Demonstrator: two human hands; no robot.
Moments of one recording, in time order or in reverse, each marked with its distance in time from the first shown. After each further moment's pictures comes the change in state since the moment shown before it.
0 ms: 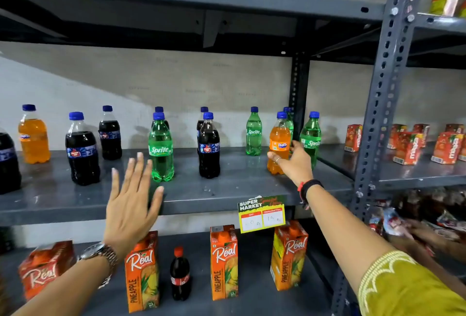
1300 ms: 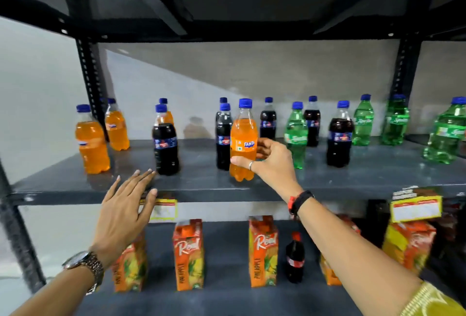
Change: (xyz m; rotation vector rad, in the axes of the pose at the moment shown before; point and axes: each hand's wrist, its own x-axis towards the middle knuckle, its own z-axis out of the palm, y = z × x) left_hand -0.060 -0.304 -0.091 0.048 -0.035 -0.063; right_hand -0.183 -0.177 0.267 0.248 -0.311 -0.241
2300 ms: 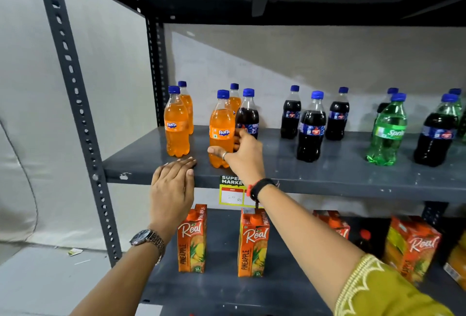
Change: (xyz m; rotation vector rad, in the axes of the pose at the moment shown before) left_hand -0.001 -0.109 0.011 -0.142 0.169 -0.073; right_hand 0.000 -0.054 0.240 -0.055 -0.081 0.013
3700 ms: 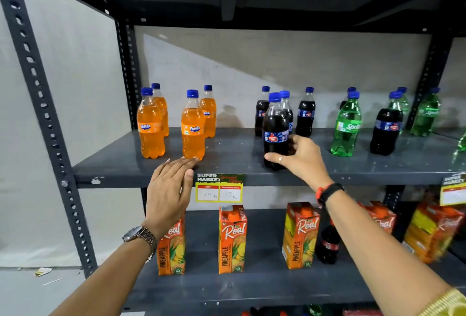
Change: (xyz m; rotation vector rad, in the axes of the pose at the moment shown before) left_hand 0.003 0.039 -0.002 -0.151 -0.055 0.147; right_hand -0.036 0.026 -0.153 -0.207 0.170 0.134
